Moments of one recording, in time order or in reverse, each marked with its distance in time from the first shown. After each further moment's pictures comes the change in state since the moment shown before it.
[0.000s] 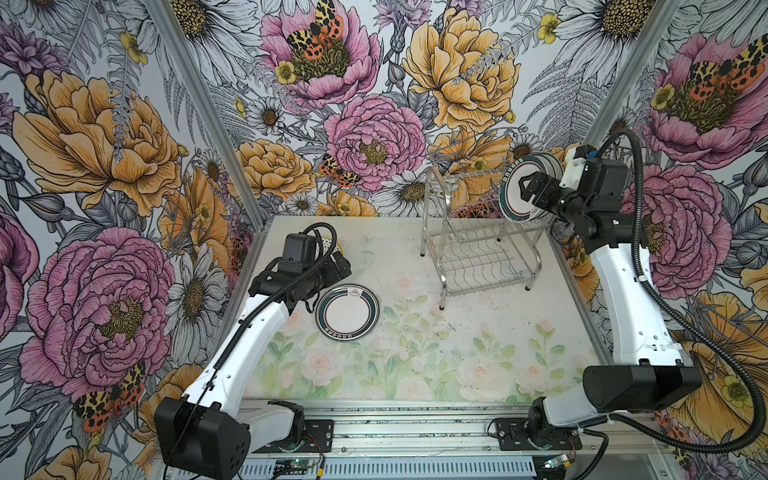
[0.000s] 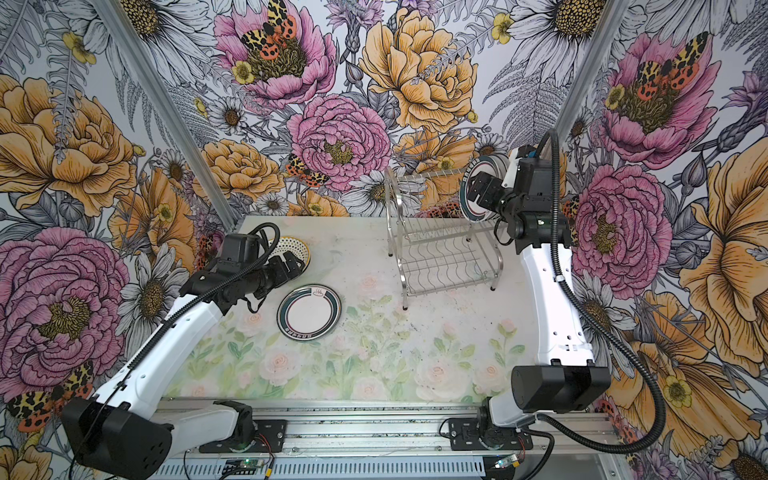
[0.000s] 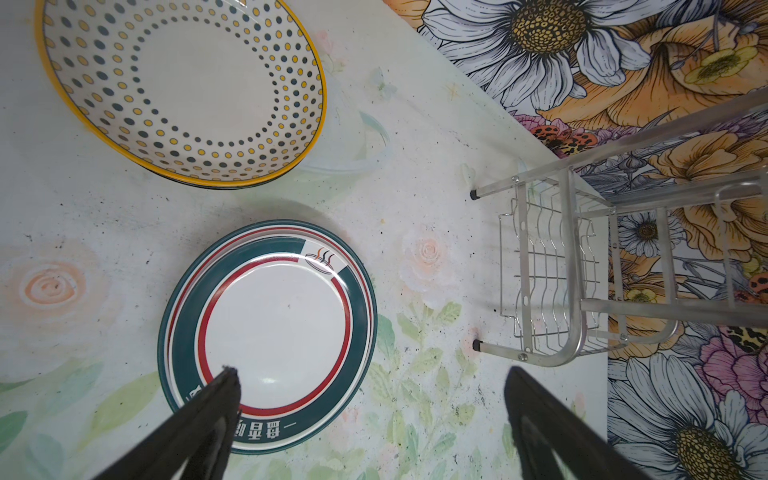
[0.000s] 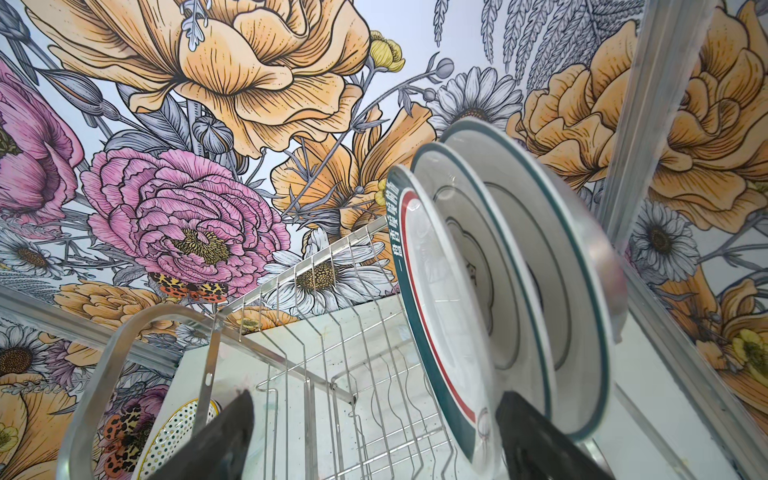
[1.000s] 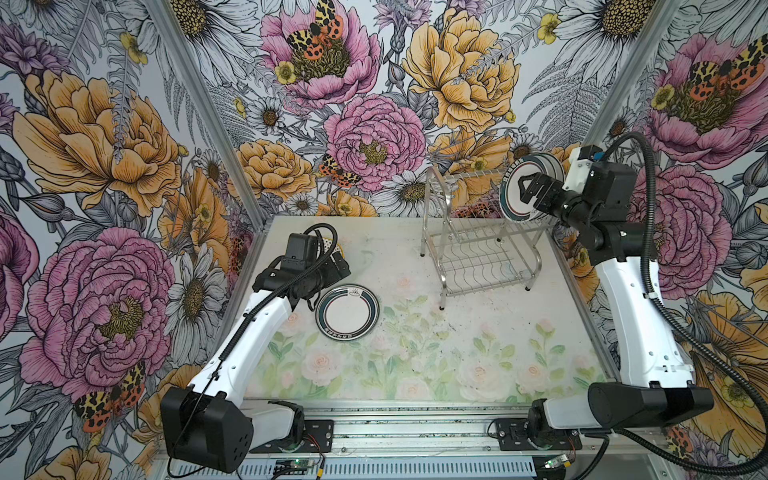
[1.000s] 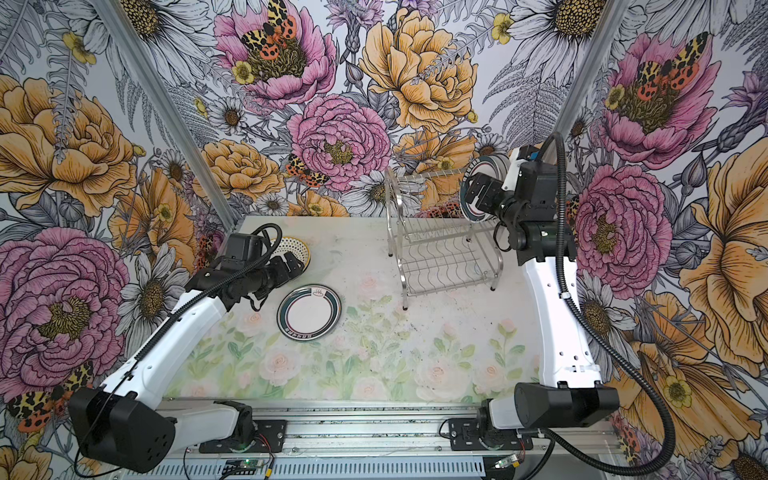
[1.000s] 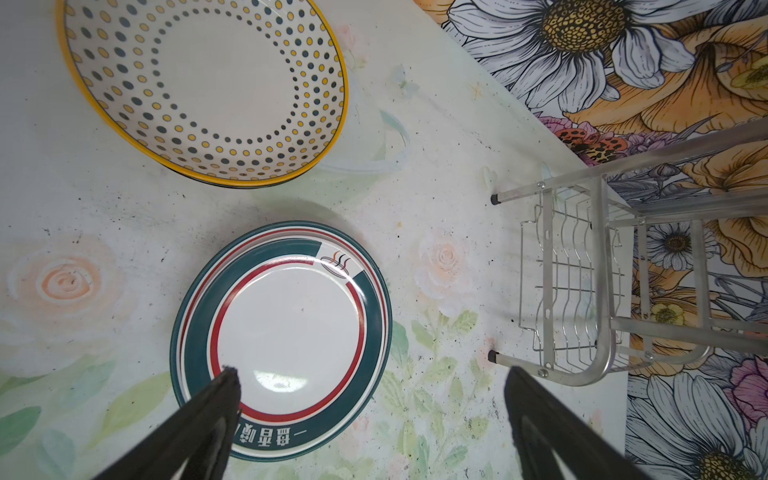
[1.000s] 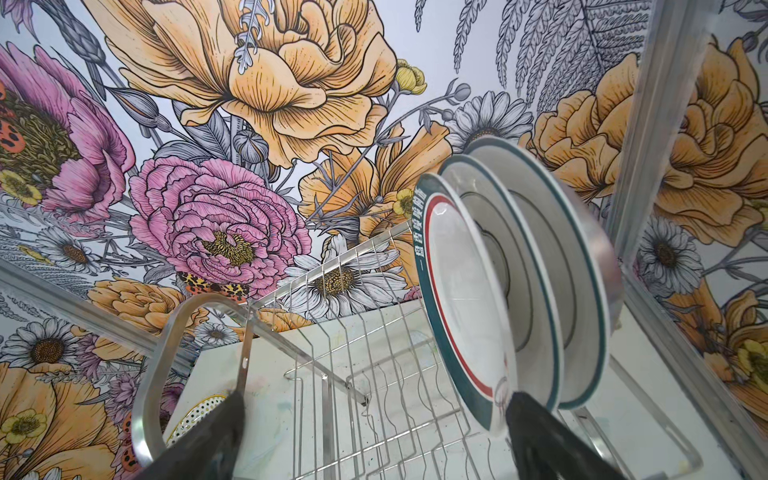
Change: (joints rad) left arm 0.006 0.038 0.000 0.000 -0.023 -0.008; right arm 0.031 -0.079 -0.034 0.008 0.018 0.007
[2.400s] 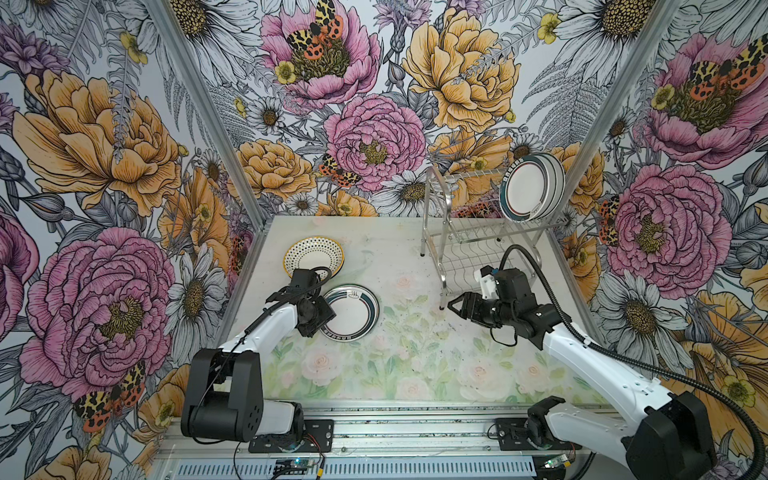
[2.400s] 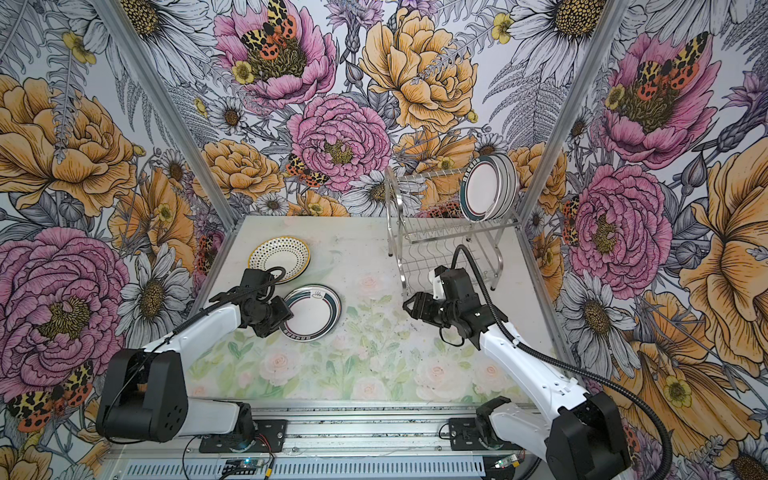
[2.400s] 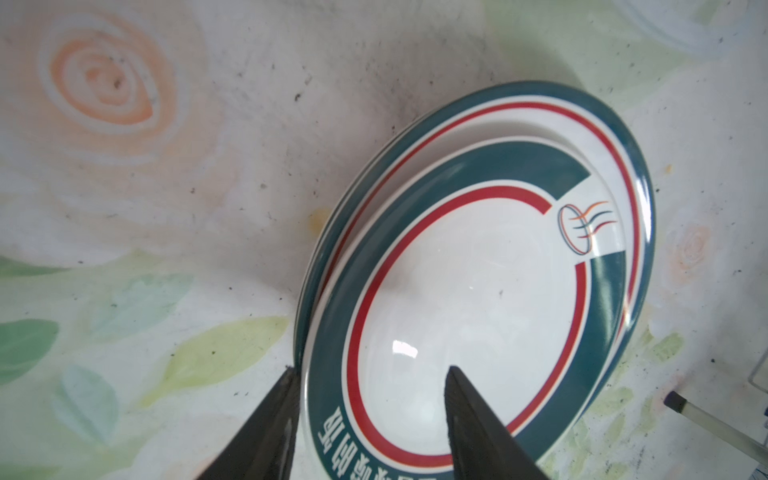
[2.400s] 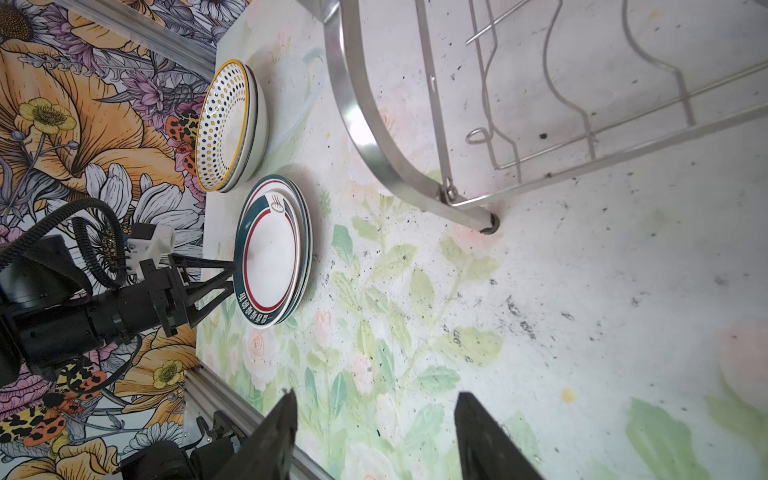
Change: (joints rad) left arm 0.120 0.126 -0.362 0.111 0.031 -0.064; right arm 0.396 -0.312 -1.036 0.261 -0.234 0.295
